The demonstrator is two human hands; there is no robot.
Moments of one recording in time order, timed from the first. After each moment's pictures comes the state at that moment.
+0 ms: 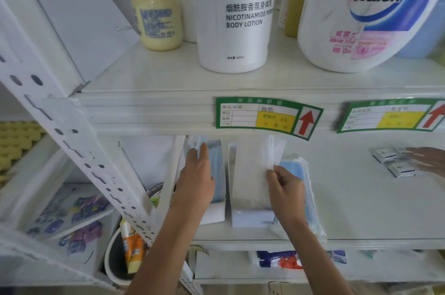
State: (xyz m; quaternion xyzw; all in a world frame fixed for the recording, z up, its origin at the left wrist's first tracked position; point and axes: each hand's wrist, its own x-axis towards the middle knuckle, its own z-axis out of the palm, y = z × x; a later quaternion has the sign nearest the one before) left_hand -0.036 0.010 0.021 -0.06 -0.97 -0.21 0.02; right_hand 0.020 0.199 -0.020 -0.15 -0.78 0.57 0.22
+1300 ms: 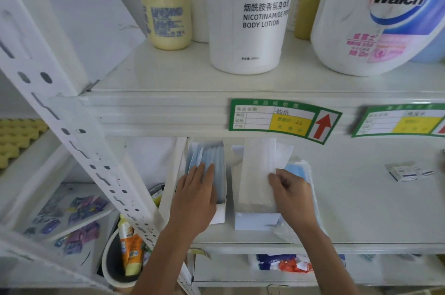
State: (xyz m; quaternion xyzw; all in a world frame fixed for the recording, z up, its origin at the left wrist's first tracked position) left_hand -0.028 -0.021 -0.038 -0.18 -0.98 -0.12 0.04; right_hand 0.023 0.207 -0.007 -0.14 -0.85 0.49 0.17
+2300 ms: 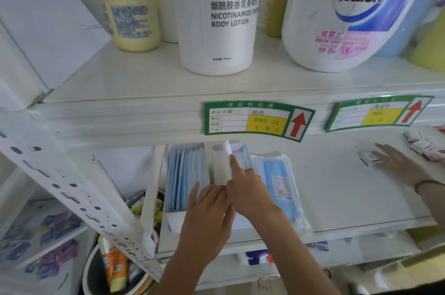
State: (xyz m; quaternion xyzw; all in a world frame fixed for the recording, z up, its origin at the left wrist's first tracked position) left_hand 0.016 0.021 -0.035 -0.31 -0.91 -0.24 0.17; right_hand -0.004 0.155 0.010 -0.11 -0.96 0.25 0.01
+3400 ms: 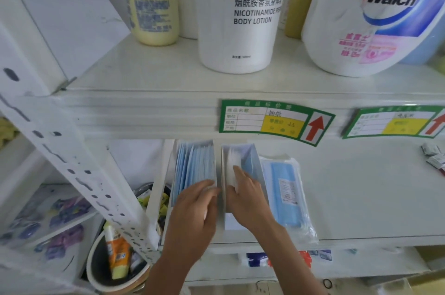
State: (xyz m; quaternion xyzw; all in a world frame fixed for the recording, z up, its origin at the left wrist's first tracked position) left_hand 0.017 -0.007 -0.032 -0.21 -0.90 -0.34 0.15; right_hand 0.004 0.146 -0.004 -0.11 -0.92 0.37 0.01
